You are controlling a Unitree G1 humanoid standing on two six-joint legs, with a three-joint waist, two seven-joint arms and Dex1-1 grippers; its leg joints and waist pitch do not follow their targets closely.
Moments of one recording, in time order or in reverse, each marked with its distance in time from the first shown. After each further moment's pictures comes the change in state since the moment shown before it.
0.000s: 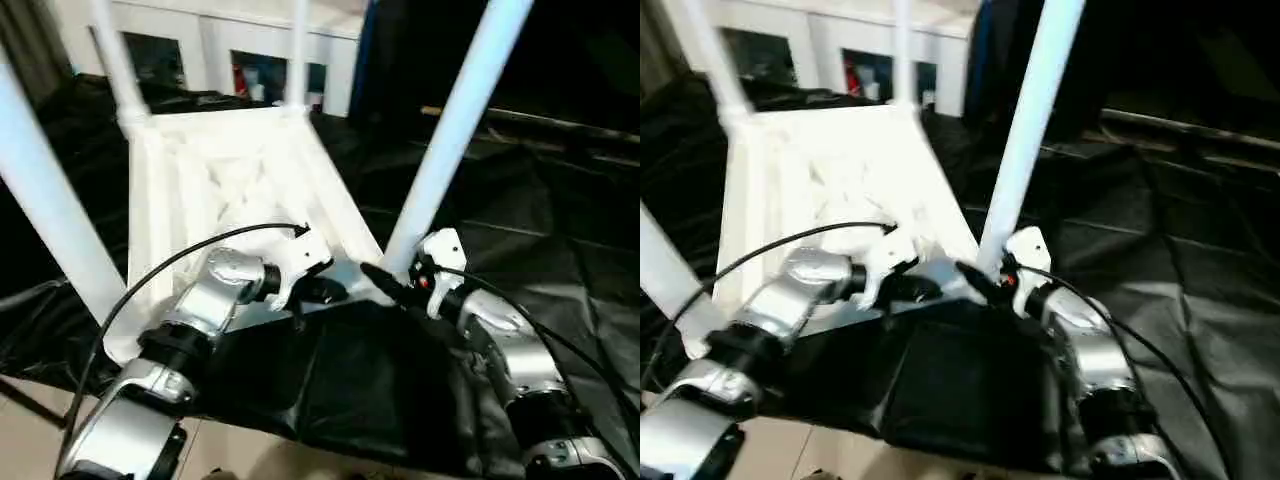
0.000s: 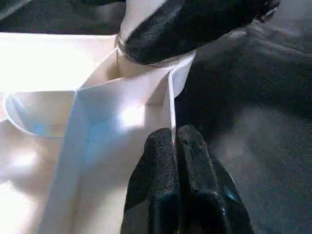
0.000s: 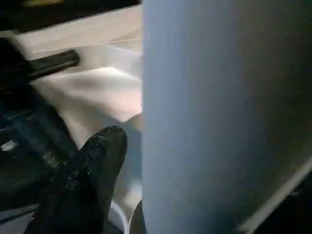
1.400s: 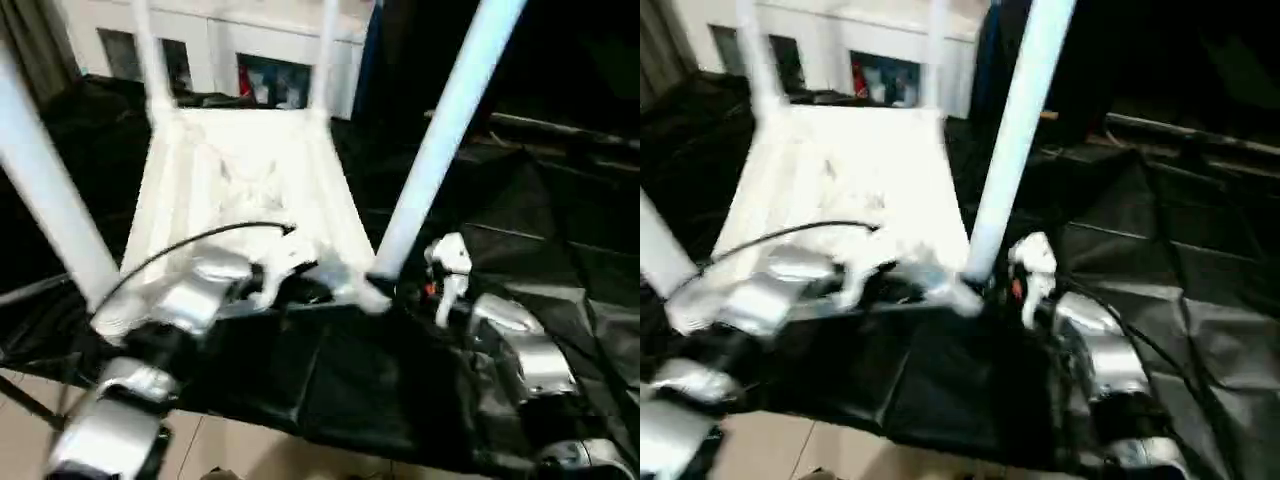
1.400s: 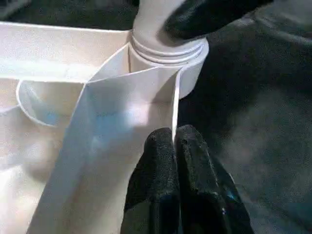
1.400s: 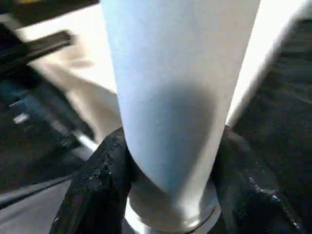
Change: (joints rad) left arm -0.011 -0.046 0.001 0.035 0.033 0.022 0.158; right arm -0.005 0.035 -0.038 0.047 0.006 0.074 -0.127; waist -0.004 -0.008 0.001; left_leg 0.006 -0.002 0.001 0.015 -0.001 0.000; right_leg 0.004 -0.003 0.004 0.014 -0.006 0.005
